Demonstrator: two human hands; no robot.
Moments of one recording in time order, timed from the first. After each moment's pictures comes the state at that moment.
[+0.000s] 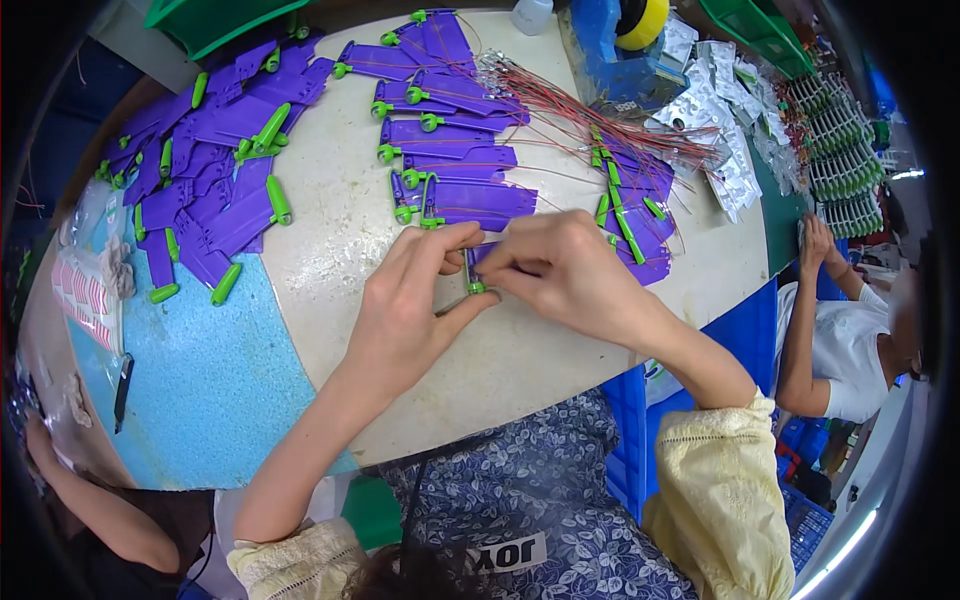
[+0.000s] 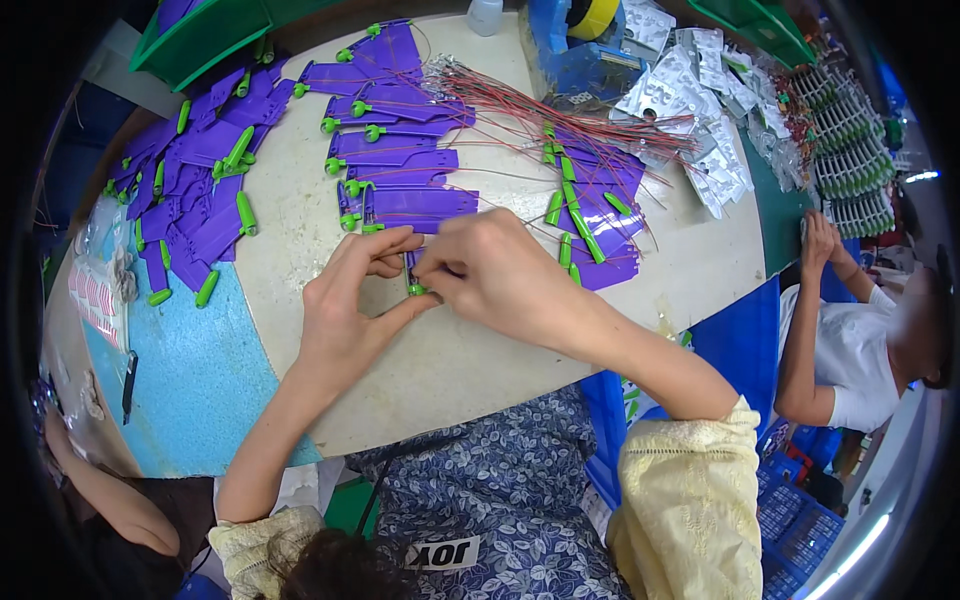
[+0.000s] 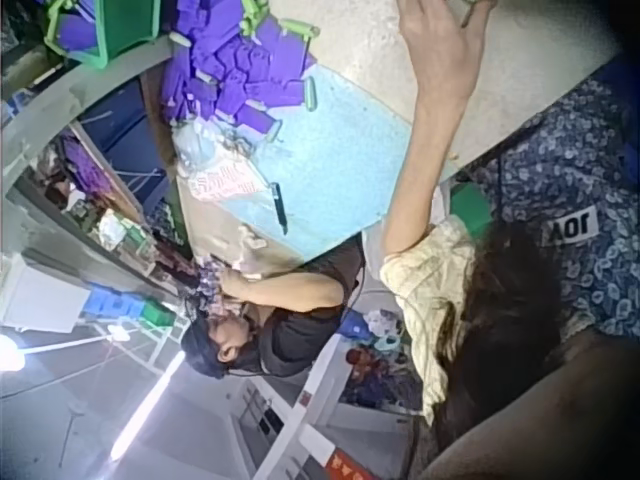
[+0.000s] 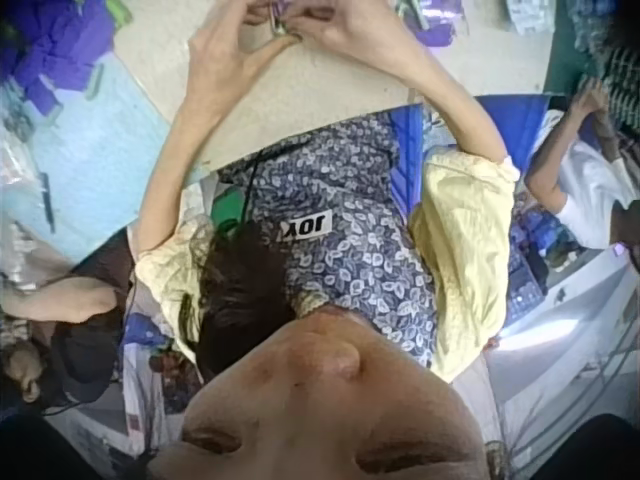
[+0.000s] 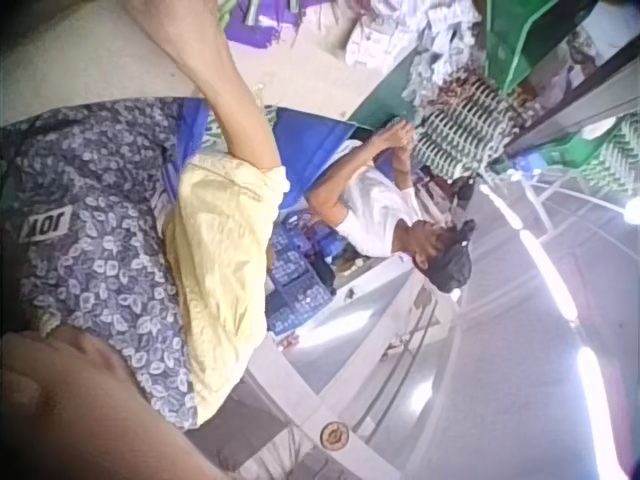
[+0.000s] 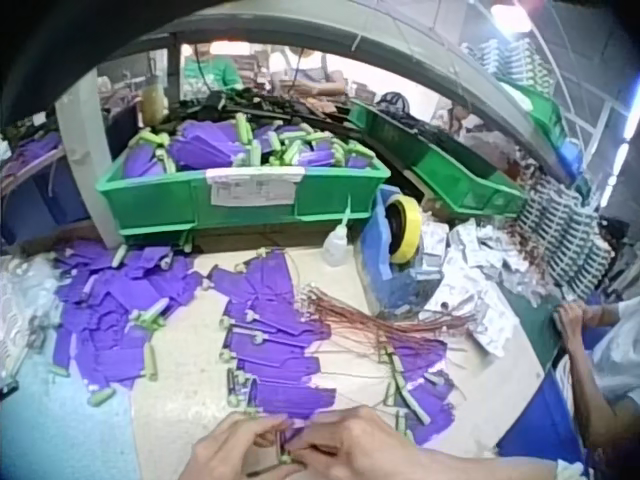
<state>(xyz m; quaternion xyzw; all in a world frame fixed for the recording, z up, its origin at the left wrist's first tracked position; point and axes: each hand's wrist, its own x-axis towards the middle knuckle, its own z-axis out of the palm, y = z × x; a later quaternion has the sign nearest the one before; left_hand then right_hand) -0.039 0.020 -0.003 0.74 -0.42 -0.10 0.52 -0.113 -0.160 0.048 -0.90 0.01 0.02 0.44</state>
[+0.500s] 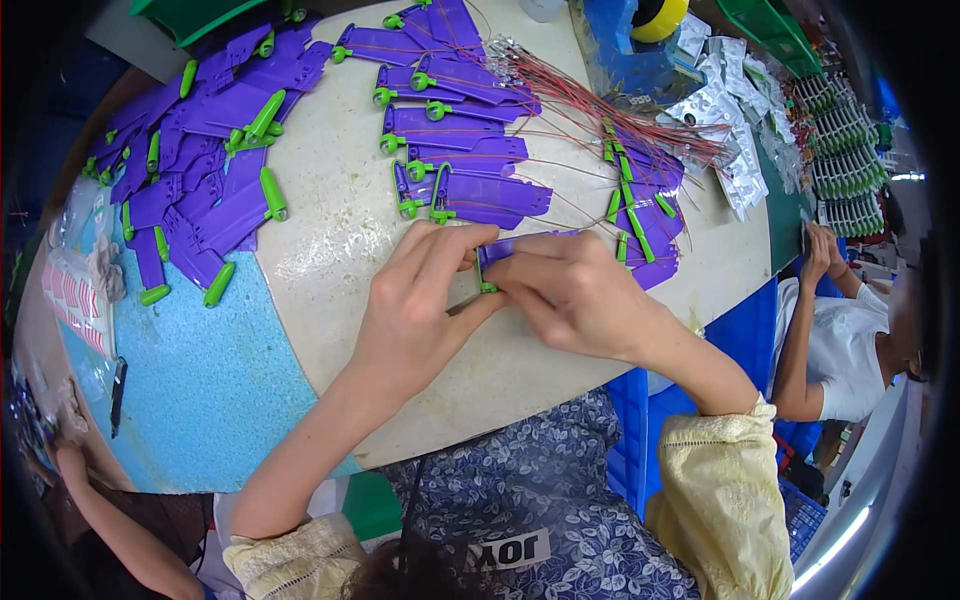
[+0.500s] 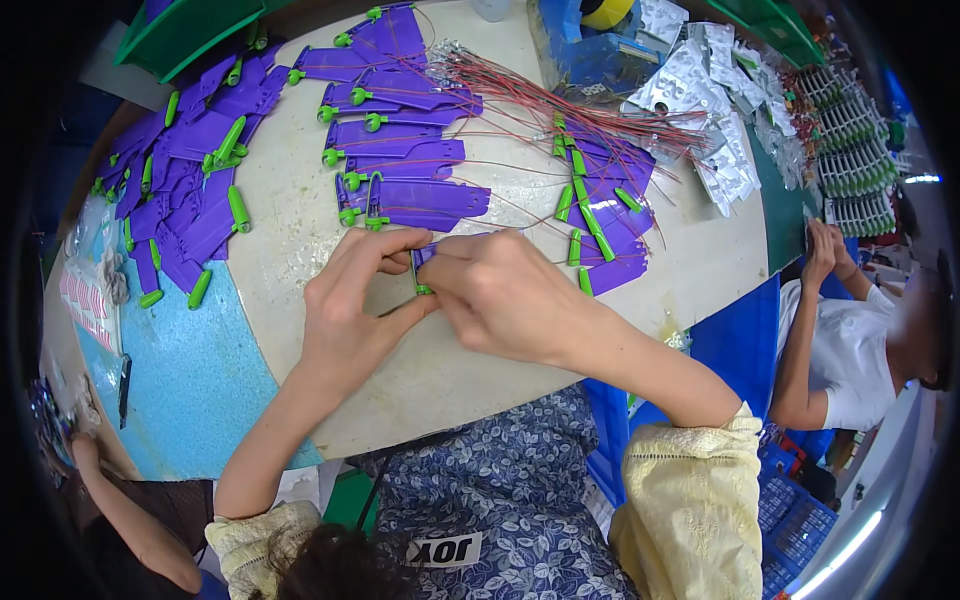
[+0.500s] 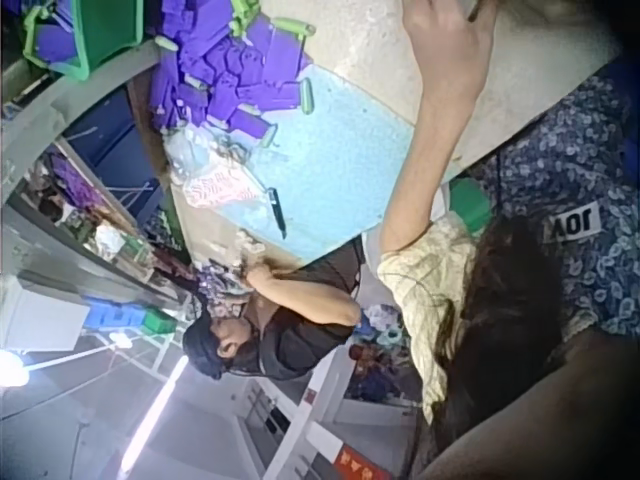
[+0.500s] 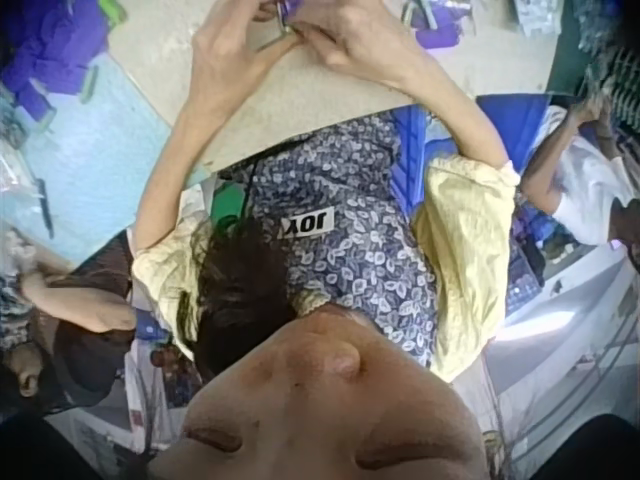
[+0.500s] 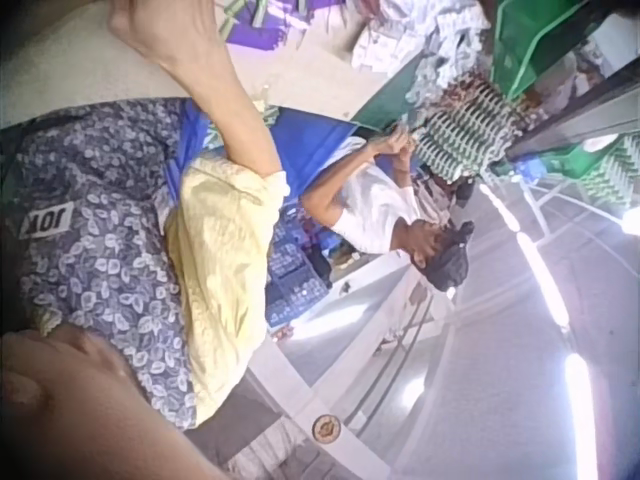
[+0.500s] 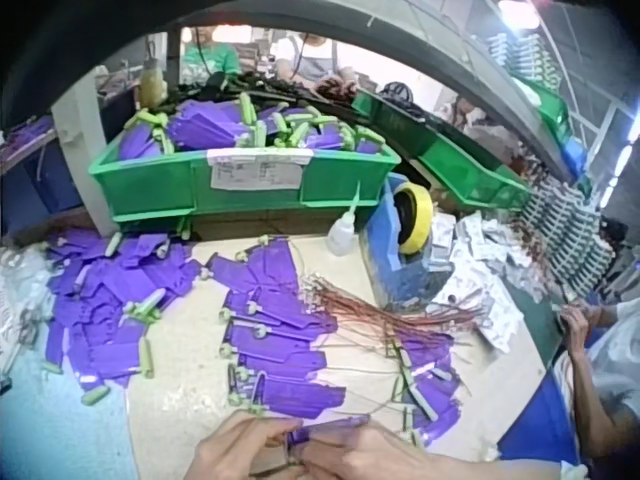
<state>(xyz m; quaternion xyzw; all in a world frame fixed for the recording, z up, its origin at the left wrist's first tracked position) -0.039 0.016 0.002 0.73 -0.43 -0.12 0.52 -0.123 -0.155 0.047 -0.92 -0.06 0.02 0.39</state>
